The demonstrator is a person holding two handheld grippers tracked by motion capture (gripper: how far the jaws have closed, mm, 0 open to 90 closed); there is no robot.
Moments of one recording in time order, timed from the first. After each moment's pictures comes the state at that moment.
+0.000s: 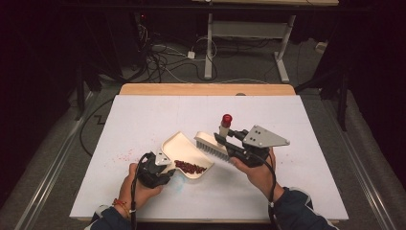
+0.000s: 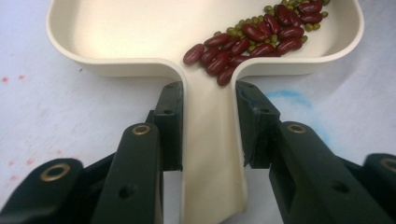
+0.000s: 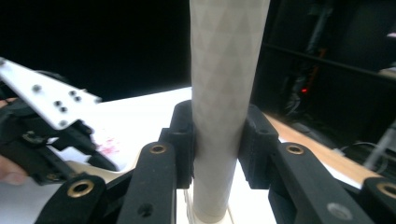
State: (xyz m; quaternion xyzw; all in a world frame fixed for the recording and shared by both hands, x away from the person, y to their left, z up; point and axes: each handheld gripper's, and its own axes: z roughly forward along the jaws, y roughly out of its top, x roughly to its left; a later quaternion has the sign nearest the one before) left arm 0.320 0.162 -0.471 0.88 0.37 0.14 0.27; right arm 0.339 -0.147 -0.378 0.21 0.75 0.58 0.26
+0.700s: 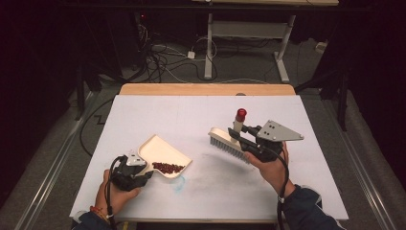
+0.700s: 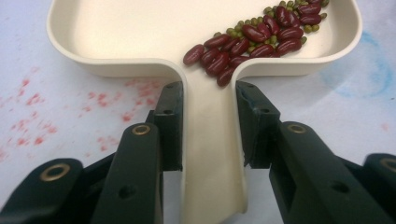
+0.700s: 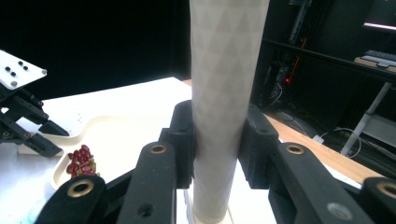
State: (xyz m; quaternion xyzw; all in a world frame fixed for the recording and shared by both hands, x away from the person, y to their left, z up) left arm 0.308 0.222 -0.475 0.85 0.43 0.13 0.28; right arm 0.349 -0.179 -0.376 0.23 0.75 0.56 0.26
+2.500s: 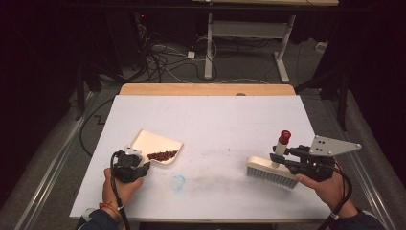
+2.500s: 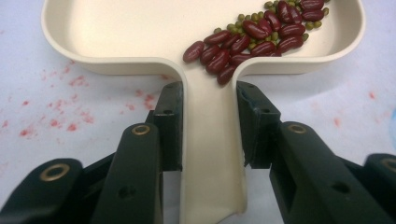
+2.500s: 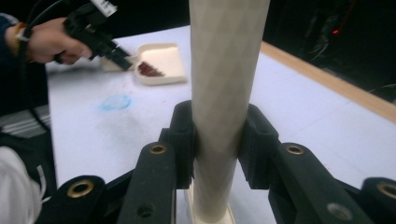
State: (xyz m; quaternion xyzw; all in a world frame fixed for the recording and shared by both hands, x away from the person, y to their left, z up) left arm 0.331 0.220 -0.483 0.77 0.55 0.15 0.27; right arm 0.311 -0.287 -0.370 0.21 0.82 0.51 0.16
